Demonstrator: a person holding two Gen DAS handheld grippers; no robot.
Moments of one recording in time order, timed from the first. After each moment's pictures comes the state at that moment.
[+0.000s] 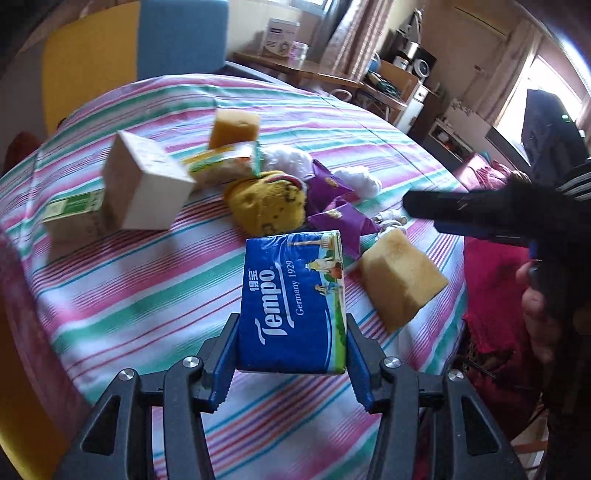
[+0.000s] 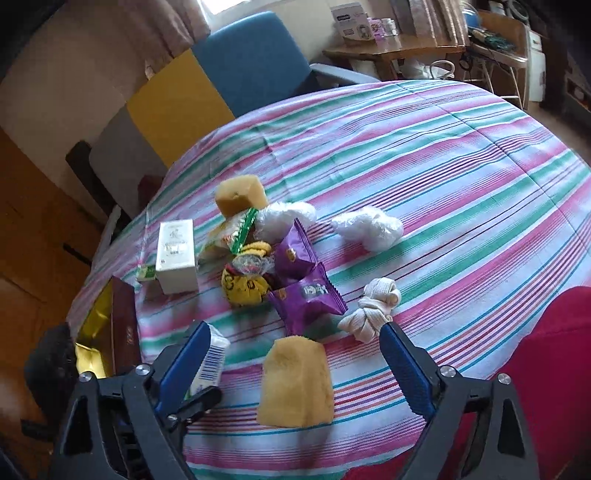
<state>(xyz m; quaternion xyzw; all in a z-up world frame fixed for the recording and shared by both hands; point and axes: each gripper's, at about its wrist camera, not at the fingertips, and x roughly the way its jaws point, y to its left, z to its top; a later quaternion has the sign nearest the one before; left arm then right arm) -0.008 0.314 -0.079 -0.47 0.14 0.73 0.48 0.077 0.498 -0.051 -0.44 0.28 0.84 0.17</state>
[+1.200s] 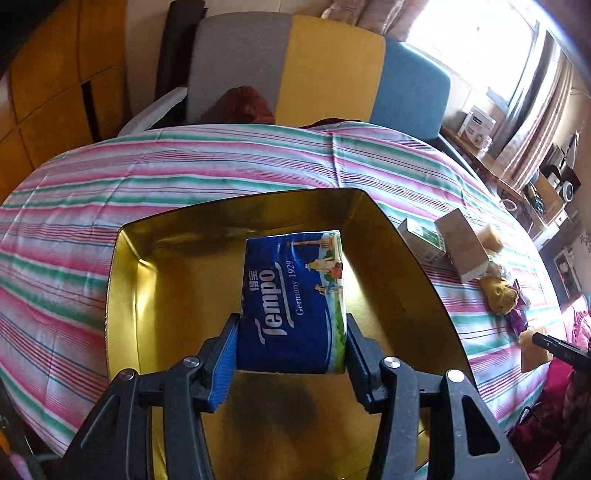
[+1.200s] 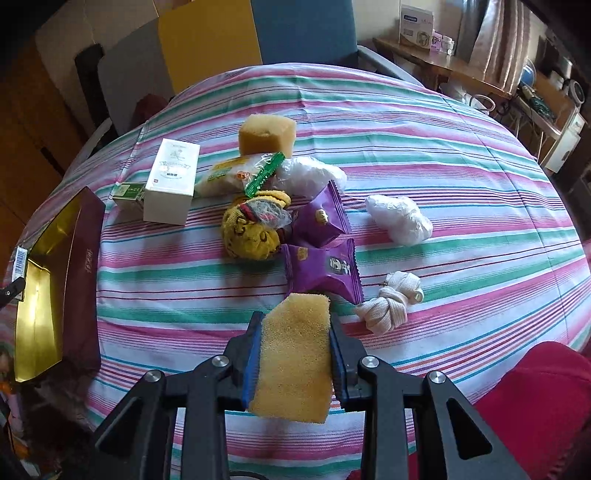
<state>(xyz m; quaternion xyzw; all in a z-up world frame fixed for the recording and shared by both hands) -0.124 0.065 -0.042 -0.48 0.01 0.86 0.19 0.056 0.469 -0.059 -0.51 0.15 0.83 0.16</state>
